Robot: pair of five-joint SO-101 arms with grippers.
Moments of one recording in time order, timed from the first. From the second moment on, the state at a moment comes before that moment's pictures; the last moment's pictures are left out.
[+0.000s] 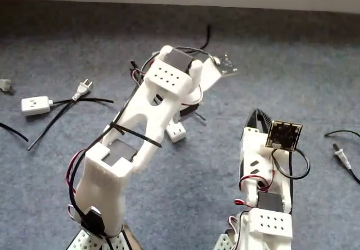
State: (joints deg) left arm 24.2 29.3 -32.3 99.8 -26.8; right arm 5.7 -76.5 96.0 4.5 3.6
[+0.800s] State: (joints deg) left arm 23.9 29.5 -27.9 99.9 -26.5; right arm 5.7 -76.5 96.0 4.5 3.6
